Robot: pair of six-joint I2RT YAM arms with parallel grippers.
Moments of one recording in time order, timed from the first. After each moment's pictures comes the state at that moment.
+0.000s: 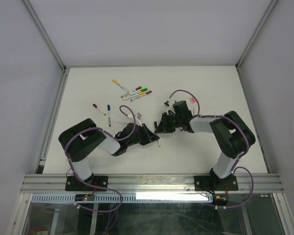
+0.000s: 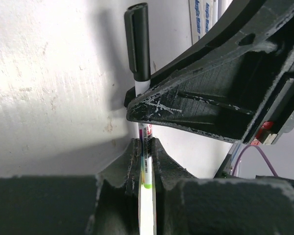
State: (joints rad) left arm -0.85 1.78 0.48 0.85 0.08 -1.13; right arm 0.54 1.74 0.75 0.15 -0.55 0.55
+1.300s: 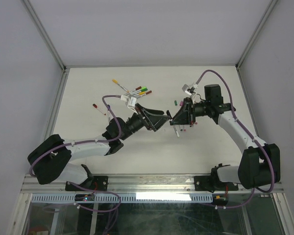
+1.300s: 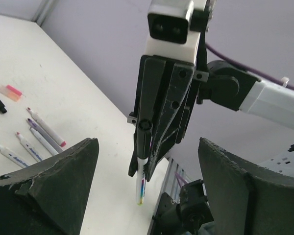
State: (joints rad) left arm -0.88 1.35 0.55 1.09 0.10 -0.81; right arm 0.22 1.31 0.93 -0.40 -1.42 -0.22
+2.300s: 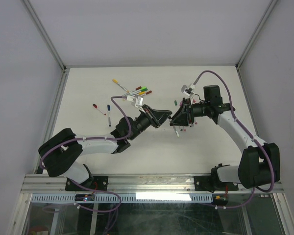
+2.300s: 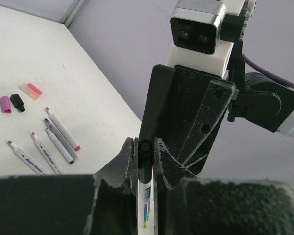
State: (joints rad) left arm -0.96 1.51 0.64 1.09 -0.08 -0.79; right arm 0.23 1.31 0.93 -0.44 -1.31 -0.24
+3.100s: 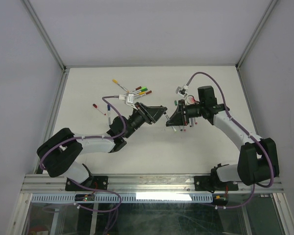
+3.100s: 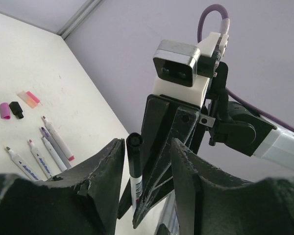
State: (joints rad) left arm -0.88 1.50 0.58 1.20 -0.06 -0.90; right arm 0.29 1.35 0.91 -0.34 -1.23 -0.12
